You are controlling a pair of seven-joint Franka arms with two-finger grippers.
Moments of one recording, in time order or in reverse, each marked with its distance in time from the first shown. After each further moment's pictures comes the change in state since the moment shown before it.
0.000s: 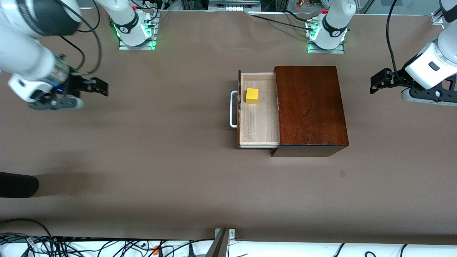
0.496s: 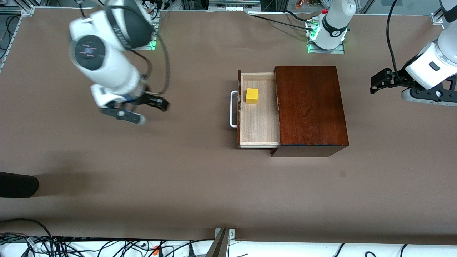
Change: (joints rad) left arm 0.001 0.000 0.000 0.000 0.000 0.000 0.000; right arm 0.291 0.217 0.008 0.167 0.048 0.129 0.669
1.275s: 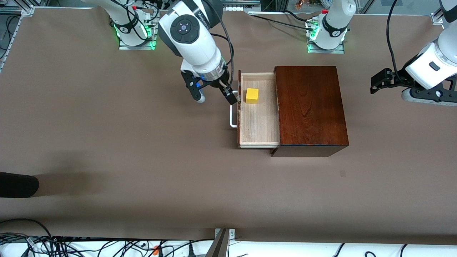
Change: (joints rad) left arm 0.000 0.000 0.000 0.000 0.000 0.000 0.000; right arm 0.281 0.109 0.002 0.079 0.156 0.237 0.927
